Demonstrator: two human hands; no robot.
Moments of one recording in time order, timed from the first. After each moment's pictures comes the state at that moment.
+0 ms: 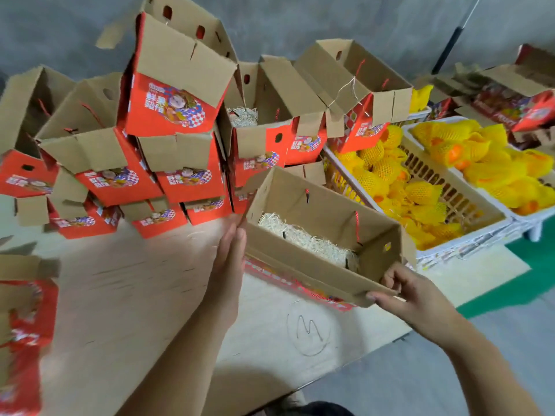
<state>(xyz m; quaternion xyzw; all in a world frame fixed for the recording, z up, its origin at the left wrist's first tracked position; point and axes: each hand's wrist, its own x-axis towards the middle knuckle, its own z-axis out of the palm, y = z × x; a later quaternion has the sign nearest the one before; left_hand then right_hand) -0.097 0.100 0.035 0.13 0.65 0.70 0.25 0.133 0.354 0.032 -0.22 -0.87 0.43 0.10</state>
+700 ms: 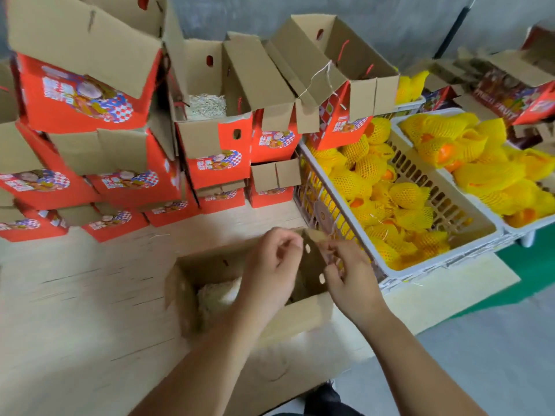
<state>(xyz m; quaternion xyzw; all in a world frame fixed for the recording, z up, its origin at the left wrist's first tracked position) -0.055 0.241 0.043 0.26 0.77 0.57 0.15 0.045 0.386 0.007 -0.22 -0.89 0.34 0.22</state>
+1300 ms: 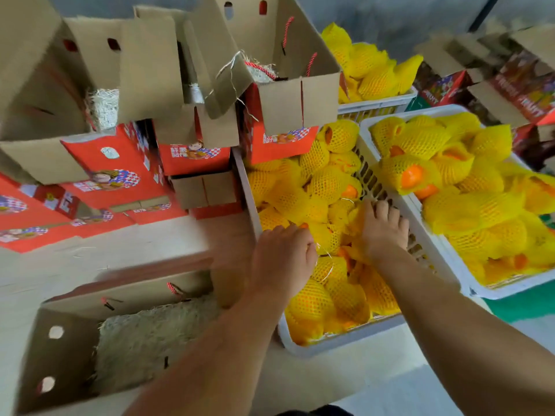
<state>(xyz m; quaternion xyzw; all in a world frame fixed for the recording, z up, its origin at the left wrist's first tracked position) -0.065 0.508 -0.013 0.40 0.90 0.20 0.00 -0.001 0.722 -0.040 -0.37 -0.92 -0.02 -0.11</state>
